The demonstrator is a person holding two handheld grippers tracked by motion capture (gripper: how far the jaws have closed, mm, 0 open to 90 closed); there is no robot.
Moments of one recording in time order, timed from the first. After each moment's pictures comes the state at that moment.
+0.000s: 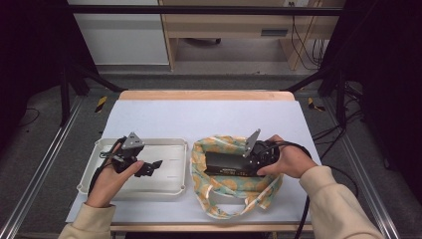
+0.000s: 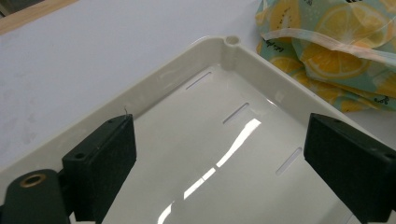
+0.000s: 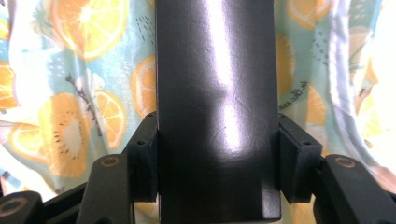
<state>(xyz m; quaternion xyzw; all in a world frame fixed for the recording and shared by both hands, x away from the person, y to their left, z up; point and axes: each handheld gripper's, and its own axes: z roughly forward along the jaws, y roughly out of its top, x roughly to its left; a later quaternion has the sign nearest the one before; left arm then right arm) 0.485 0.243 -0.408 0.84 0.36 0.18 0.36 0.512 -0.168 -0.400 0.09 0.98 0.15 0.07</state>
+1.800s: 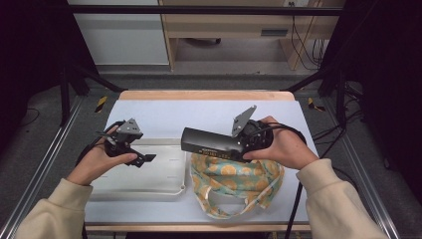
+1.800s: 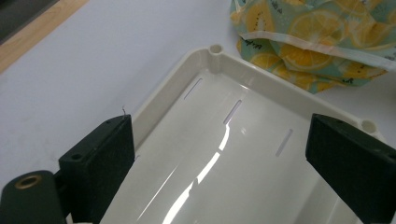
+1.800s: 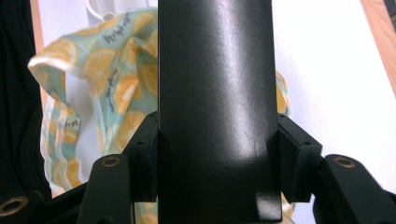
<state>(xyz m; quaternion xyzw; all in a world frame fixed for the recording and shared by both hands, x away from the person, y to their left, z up) 0.511 0.256 -0.356 0.91 0.25 0.13 0.32 0.499 -0.126 -0.308 0.09 0.96 0.24 0.11</state>
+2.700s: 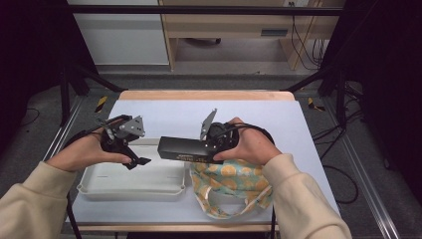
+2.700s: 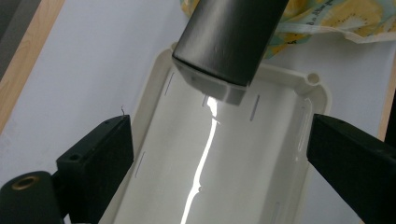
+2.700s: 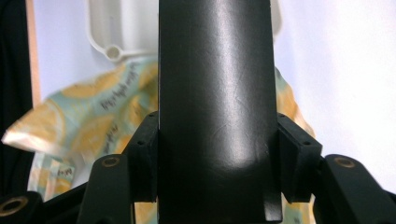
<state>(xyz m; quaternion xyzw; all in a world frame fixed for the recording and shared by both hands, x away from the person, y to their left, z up) 0.500 0.234 -0.310 0.96 0.12 0.13 0.23 0.515 -0.051 -0.330 0.06 0.97 0.20 0.09</state>
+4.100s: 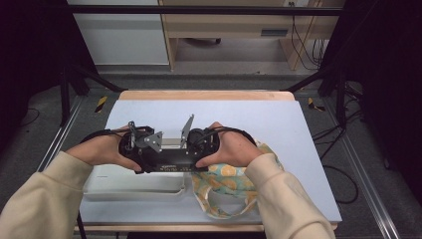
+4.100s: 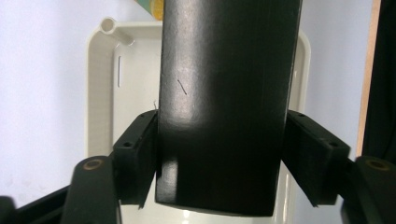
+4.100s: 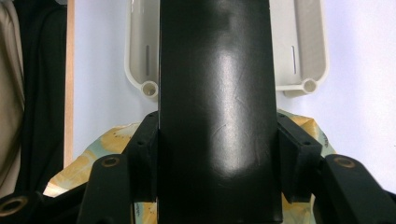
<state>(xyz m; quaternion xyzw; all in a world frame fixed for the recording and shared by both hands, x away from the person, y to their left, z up) 0.504 0.198 -0.334 0.99 0.00 0.07 0.11 0.505 -0.006 -0.333 0.01 0.98 0.20 0.06</state>
